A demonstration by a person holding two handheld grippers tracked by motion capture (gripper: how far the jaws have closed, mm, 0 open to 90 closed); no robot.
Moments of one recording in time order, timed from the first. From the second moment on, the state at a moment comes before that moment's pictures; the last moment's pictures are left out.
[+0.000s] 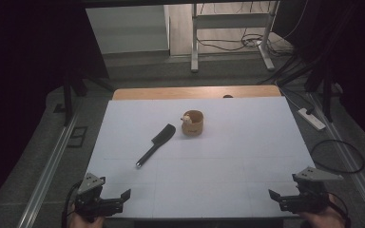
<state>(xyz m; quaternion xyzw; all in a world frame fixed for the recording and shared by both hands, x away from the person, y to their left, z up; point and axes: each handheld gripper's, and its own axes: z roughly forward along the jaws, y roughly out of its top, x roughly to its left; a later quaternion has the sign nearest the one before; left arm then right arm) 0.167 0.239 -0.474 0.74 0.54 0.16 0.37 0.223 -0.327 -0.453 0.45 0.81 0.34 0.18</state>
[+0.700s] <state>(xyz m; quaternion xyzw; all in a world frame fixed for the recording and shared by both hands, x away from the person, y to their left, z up) 0.187 0.234 -0.471 0.76 0.51 0.15 0.38 0.222 -0.325 -0.452 0.44 0.81 0.35 0.18</state>
